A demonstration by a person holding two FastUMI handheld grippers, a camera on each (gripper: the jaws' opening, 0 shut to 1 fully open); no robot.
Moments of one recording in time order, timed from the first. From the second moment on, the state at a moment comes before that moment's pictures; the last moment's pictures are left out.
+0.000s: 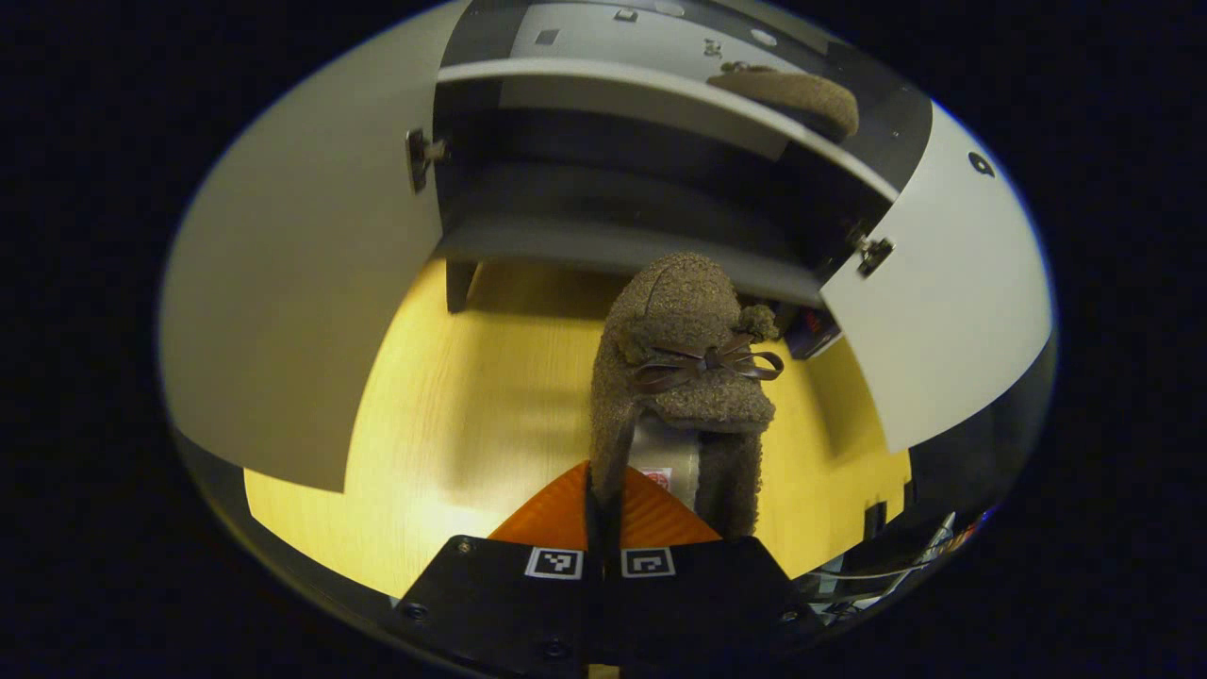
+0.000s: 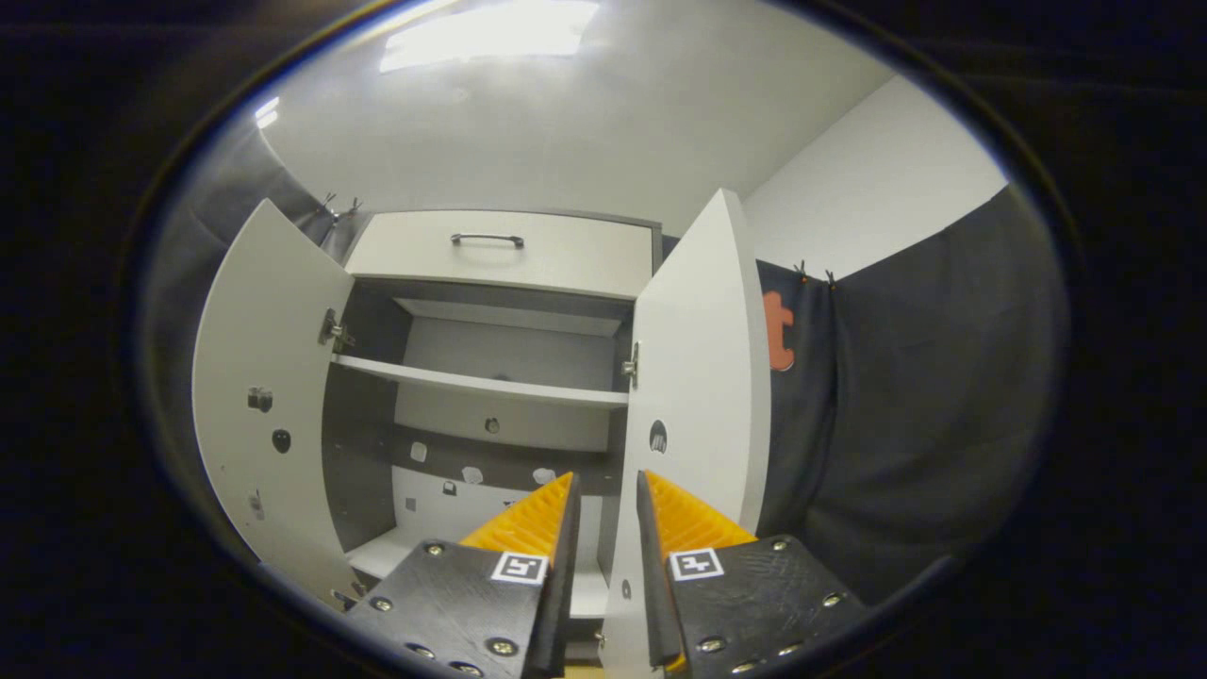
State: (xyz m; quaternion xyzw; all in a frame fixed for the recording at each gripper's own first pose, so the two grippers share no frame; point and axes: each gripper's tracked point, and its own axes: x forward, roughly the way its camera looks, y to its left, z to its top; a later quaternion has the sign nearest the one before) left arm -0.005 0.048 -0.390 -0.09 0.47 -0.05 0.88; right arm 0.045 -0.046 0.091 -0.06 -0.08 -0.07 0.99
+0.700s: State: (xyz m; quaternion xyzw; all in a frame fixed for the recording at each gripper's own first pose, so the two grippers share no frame) left arm 0.160 0.062 -0.241 -0.13 0.29 -0.06 0.95; right arm 0.010 -0.068 0.087 -0.06 -0.08 -0.10 0.99
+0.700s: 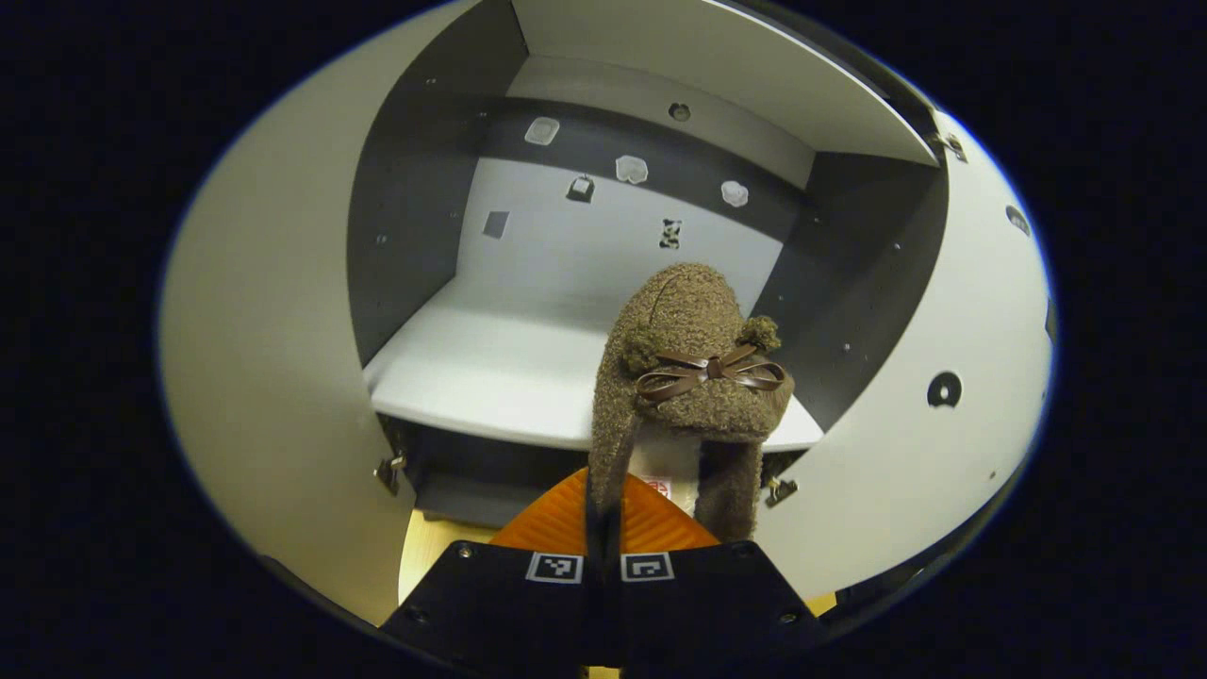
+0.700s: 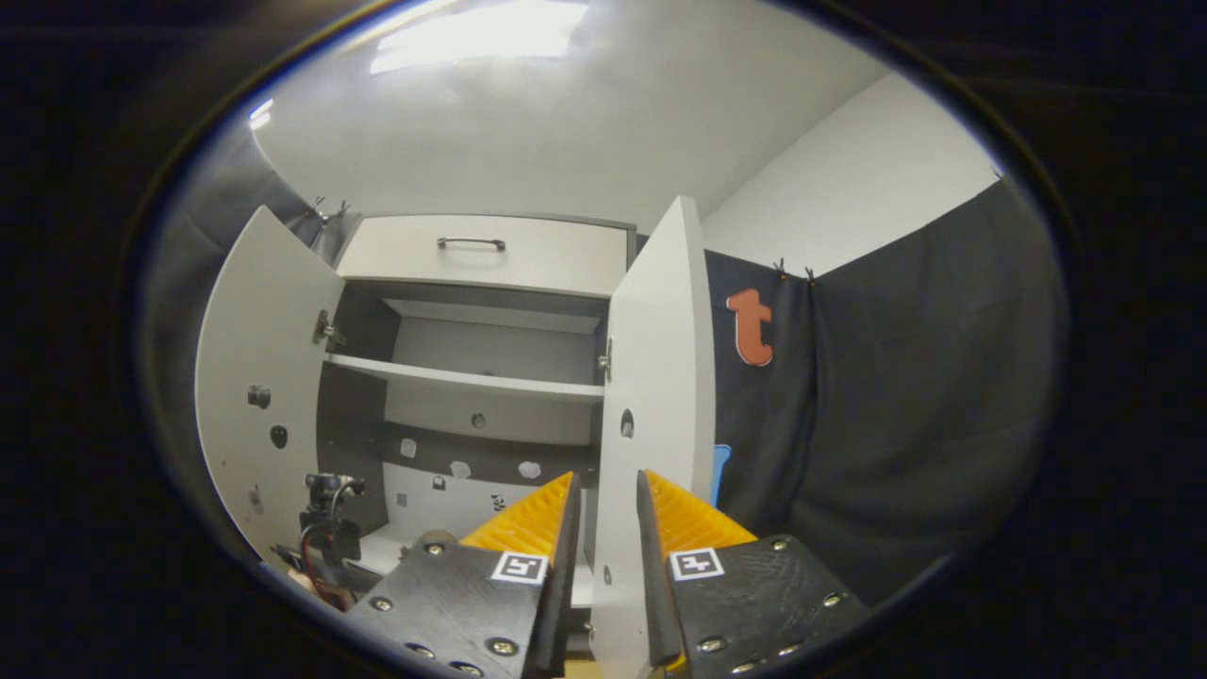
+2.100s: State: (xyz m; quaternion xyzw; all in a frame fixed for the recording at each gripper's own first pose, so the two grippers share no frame) left arm 0.300 0.052 -0.238 -0.09 0.29 -0.06 0.95; right arm -0.030 -0.120 0.076 -0.06 -0.06 -0.18 0.98
